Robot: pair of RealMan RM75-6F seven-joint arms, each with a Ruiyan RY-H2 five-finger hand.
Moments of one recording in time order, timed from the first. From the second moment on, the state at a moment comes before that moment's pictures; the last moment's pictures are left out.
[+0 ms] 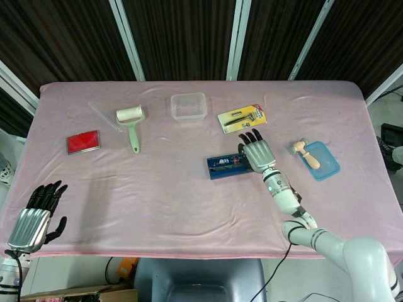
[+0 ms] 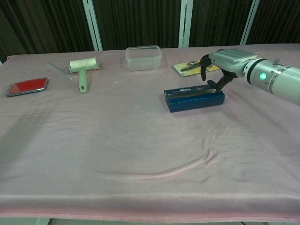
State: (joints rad) left arm -0.18 -1.15 0.00 -1.58 1.56 1.40 0.03; right arm 0.85 -1.76 0.25 -0.81 -1.25 0.80 -0.15
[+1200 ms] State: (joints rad) left arm -0.18 -1.15 0.01 -1.59 1.57 1.41 0.04; right arm 0.65 -1.47 0.06 -1.29 -1.44 1.03 -0.14
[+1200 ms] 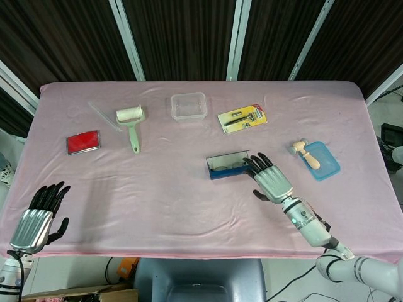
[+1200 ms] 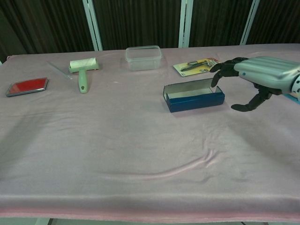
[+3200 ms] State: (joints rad) left arm -0.18 -1.16 0.03 -1.60 1.61 1.41 0.08; right arm 0.64 -1.48 -0.01 -1.21 -1.43 0.97 -0.19
